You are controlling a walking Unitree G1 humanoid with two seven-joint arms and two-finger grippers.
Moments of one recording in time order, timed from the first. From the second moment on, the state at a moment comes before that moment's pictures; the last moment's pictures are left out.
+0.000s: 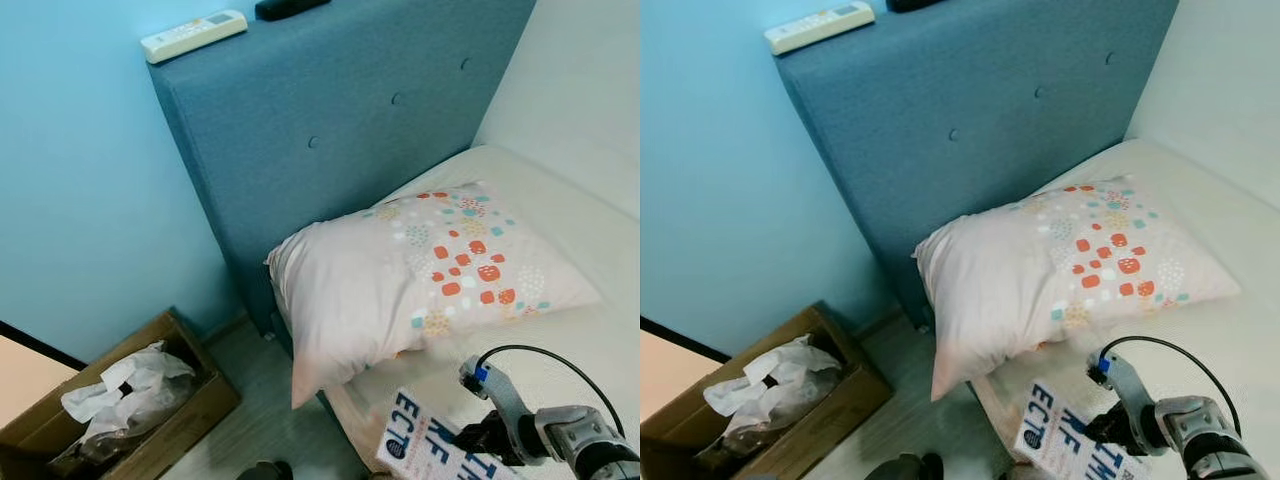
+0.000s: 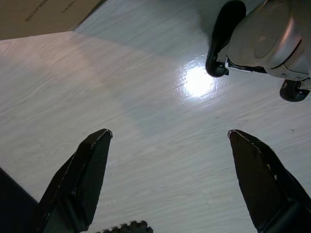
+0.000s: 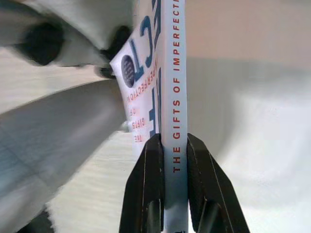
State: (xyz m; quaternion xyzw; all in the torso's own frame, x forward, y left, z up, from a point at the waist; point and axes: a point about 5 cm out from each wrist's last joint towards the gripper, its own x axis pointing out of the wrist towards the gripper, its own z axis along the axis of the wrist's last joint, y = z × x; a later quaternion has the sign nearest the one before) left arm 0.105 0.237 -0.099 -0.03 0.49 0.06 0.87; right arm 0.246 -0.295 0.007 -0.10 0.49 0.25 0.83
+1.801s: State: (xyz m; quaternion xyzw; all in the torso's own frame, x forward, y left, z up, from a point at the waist) left arm 0.095 0.237 -0.102 -0.03 0.50 0.06 0.86; right arm 0.282 -0.259 0.038 0.10 0.29 0.31 0.90
